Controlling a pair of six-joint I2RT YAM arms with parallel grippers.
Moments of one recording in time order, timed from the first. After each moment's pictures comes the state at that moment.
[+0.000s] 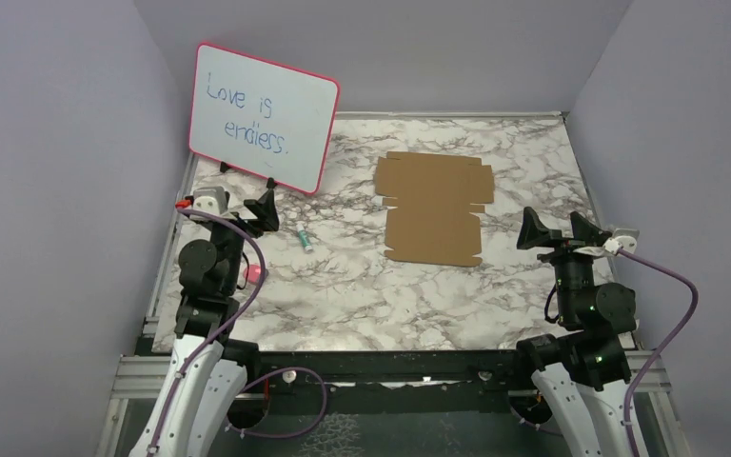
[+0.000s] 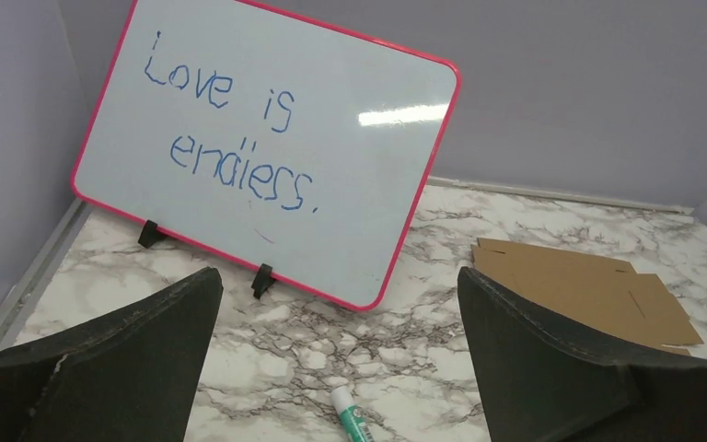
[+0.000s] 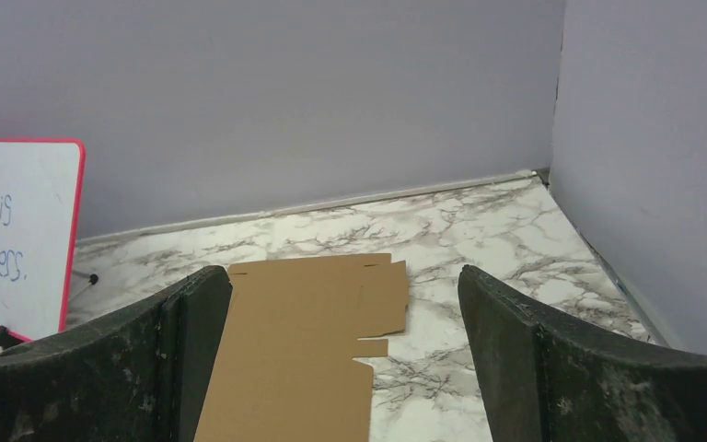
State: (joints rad) left arm -0.16 0.52 0.50 0.16 -0.09 -0.19; right arm 0.22 0.19 0.52 -0.07 0.25 0.10
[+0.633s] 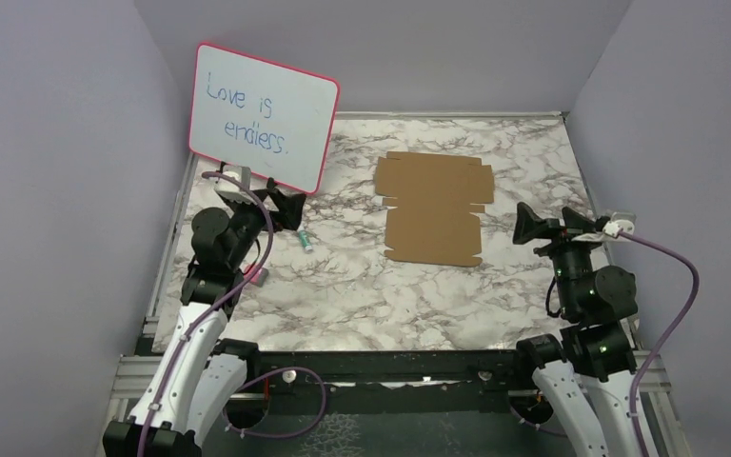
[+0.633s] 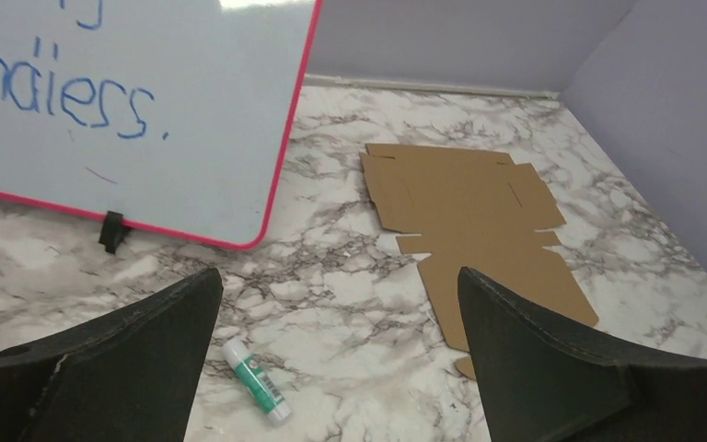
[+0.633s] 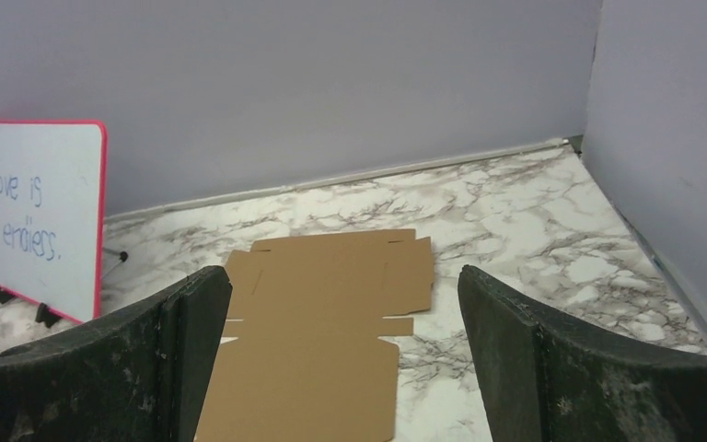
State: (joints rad) left arm -0.15 0.71 0.58 0.13 0.20 -0.29; right arm 0.22 0.27 0.59 -0.13 0.22 0.16
